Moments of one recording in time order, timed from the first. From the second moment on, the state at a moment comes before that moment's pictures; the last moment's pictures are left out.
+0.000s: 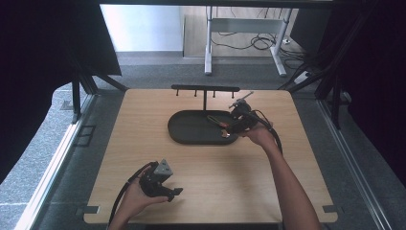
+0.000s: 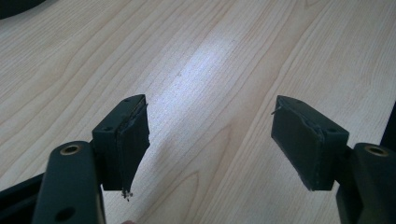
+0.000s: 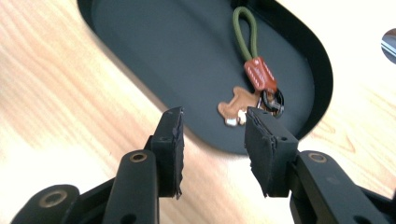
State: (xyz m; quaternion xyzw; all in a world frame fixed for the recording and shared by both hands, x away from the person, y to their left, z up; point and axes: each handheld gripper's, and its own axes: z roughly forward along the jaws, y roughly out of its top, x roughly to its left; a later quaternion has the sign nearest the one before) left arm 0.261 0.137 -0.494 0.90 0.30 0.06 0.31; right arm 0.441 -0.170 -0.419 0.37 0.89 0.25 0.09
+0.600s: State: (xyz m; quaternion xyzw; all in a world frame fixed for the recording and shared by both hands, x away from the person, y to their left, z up) left arm 0.259 0.131 -0.496 0.90 0.29 0.05 0.32; right arm 0.381 -0.221 -0.435 0.37 0.88 0.28 0.08
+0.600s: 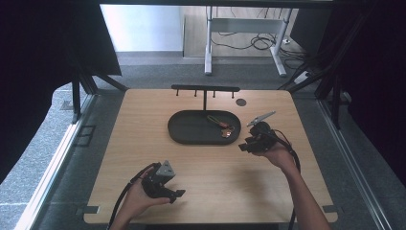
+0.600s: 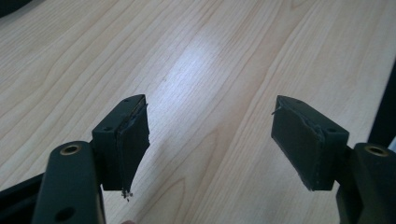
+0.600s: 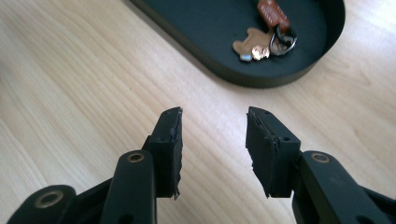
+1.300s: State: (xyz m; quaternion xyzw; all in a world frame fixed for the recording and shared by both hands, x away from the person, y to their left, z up) left arm 0.259 0.134 -0.494 0.90 0.30 0.06 0.32; right arm 0.327 -0.239 -0.492 0.39 0.86 0.31 0.09
